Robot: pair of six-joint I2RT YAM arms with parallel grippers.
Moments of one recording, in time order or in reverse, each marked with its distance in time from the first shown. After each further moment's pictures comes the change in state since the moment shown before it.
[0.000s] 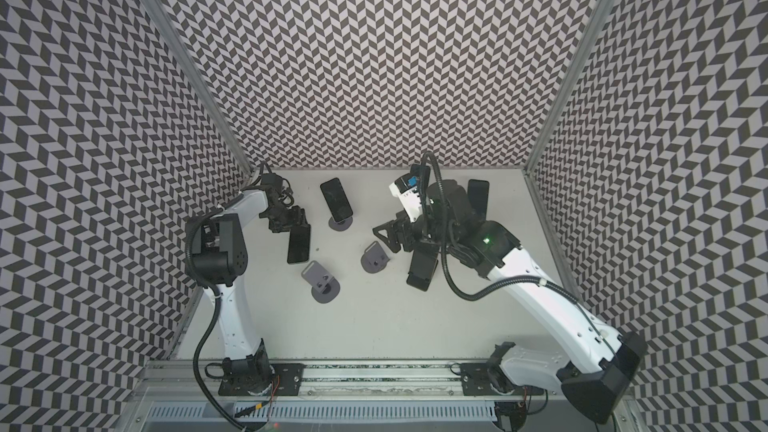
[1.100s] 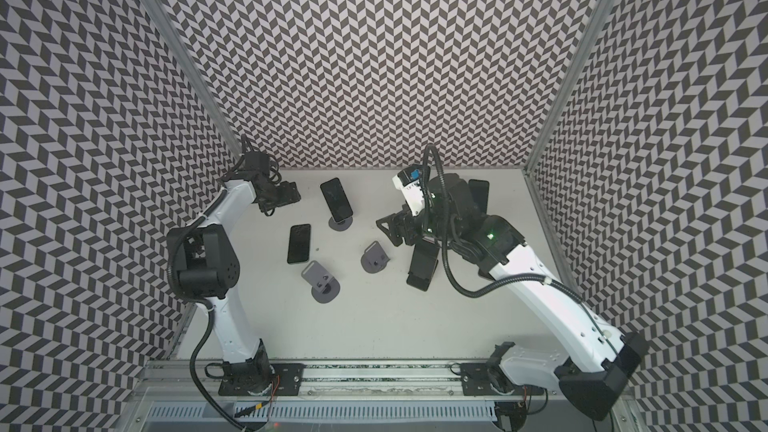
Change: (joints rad) left arm -0.003 -0.207 0.100 0.041 -0.058 -0.149; right arm 0.000 0.024 0.085 -0.070 0.098 -0.037
